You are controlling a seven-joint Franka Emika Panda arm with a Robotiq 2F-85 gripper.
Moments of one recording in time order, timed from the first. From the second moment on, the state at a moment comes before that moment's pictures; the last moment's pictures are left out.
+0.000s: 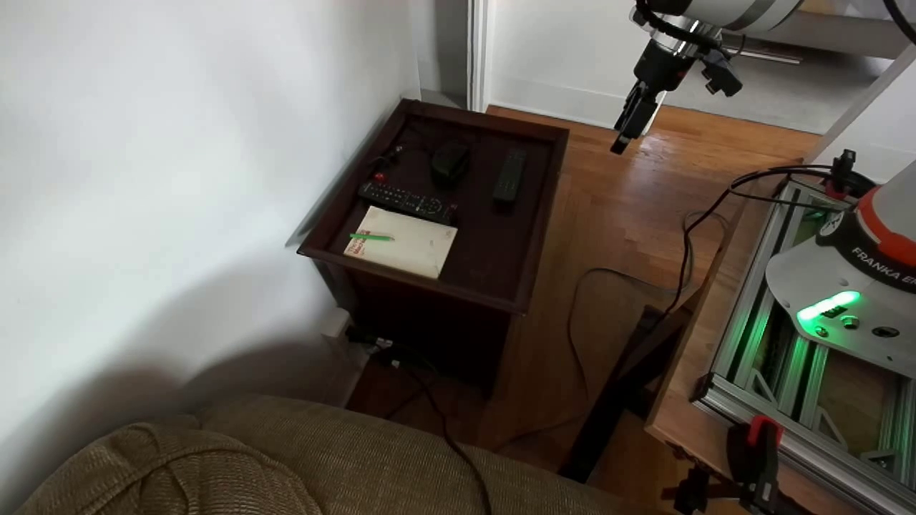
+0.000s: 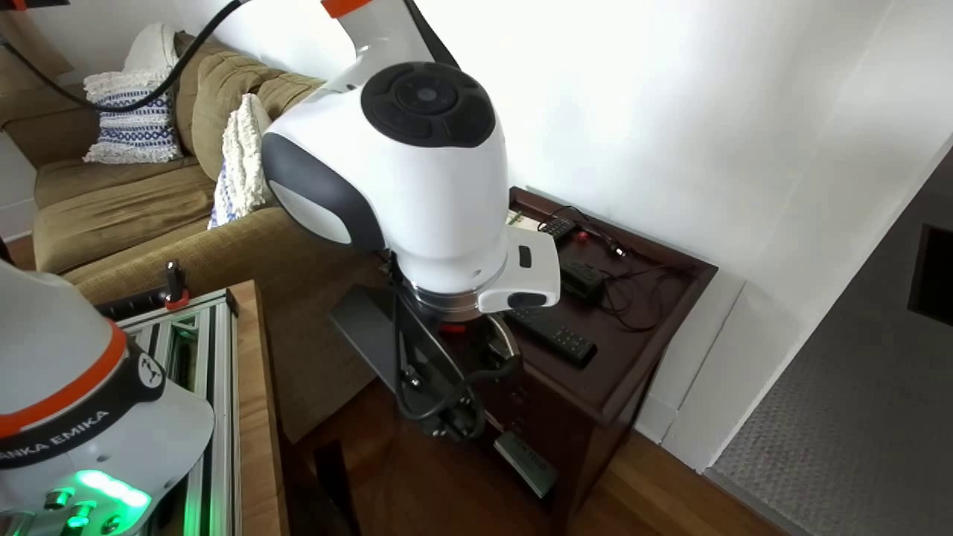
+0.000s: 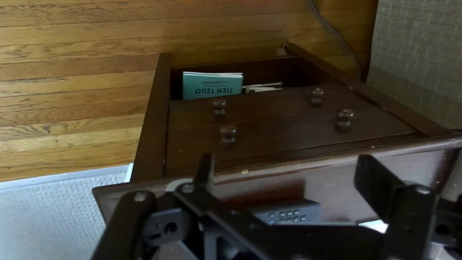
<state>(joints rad) 0.08 0.04 -0.32 -2.77 0.77 2.77 -1.28</state>
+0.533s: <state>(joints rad) 0.08 0.04 -0.30 -2.76 0.80 2.80 -1.28</state>
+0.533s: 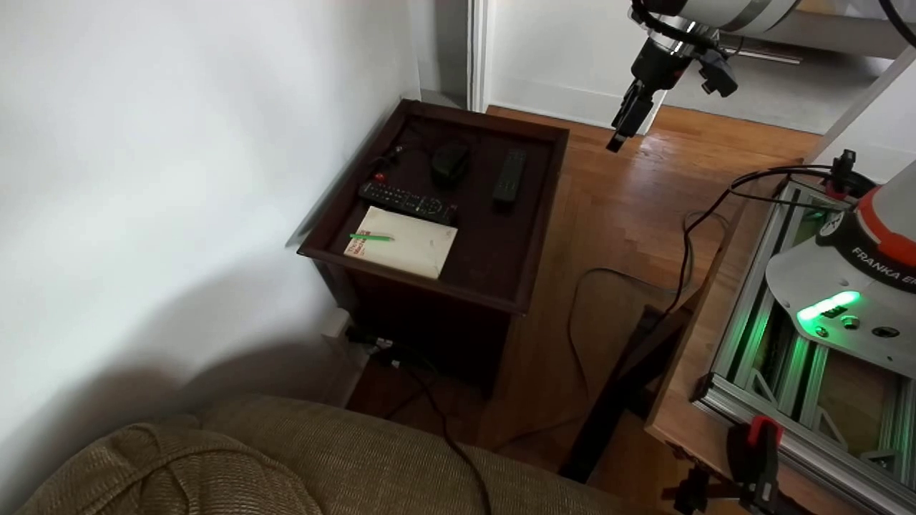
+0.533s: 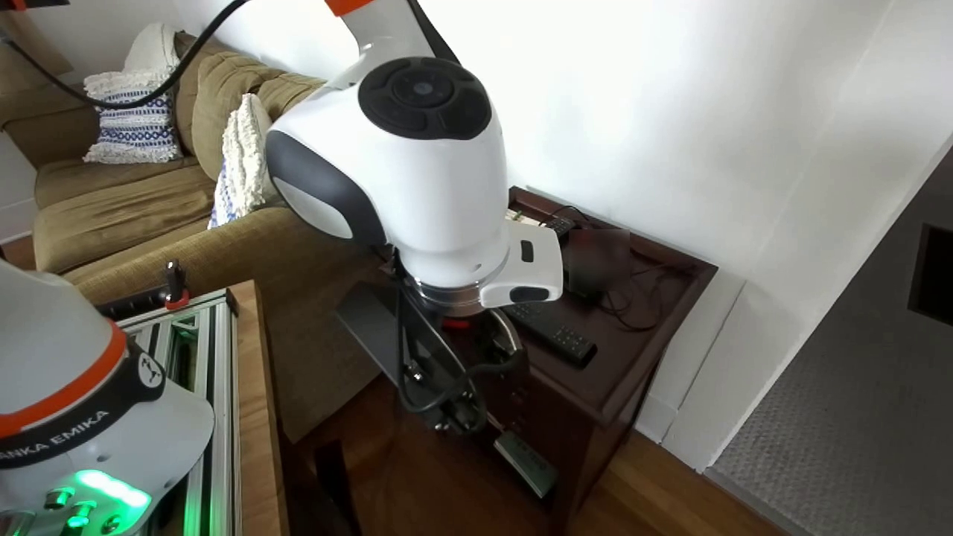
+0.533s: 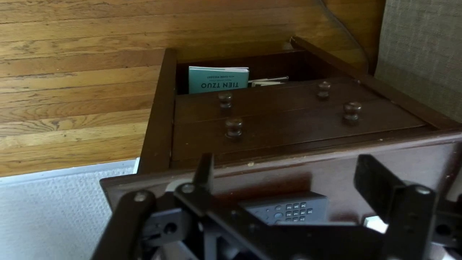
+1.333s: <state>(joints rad) 0.11 0.20 -0.16 -2.76 1.48 2.95 -1.68</state>
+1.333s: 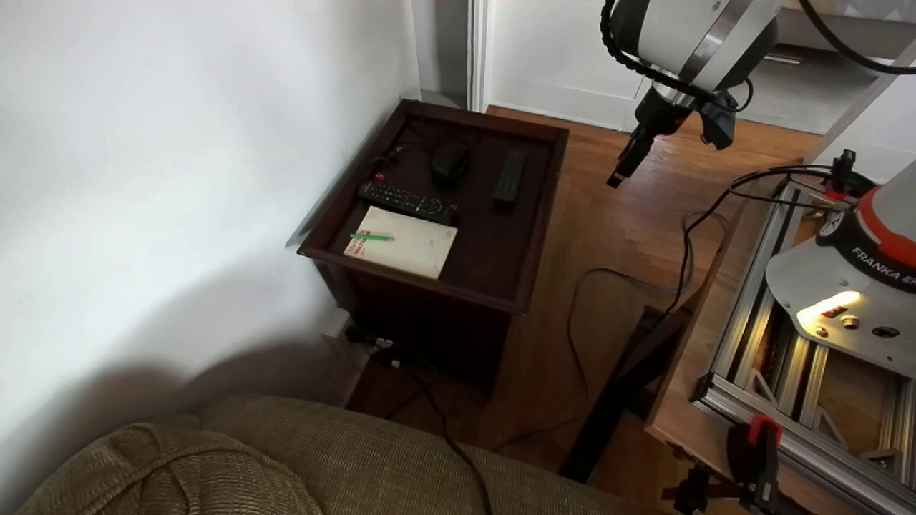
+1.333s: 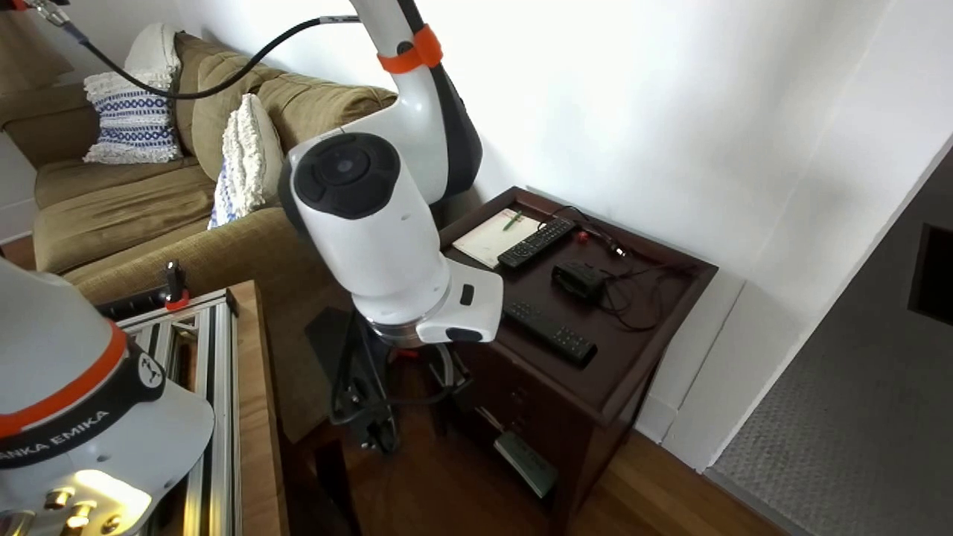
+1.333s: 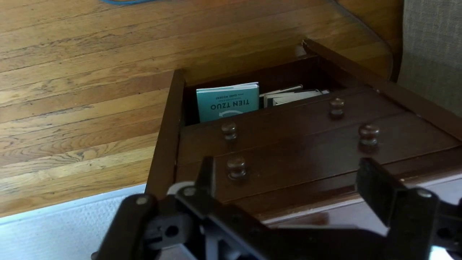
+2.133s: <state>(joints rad) 0.21 0.30 -0.19 -2.74 2.12 2.84 -2.12</state>
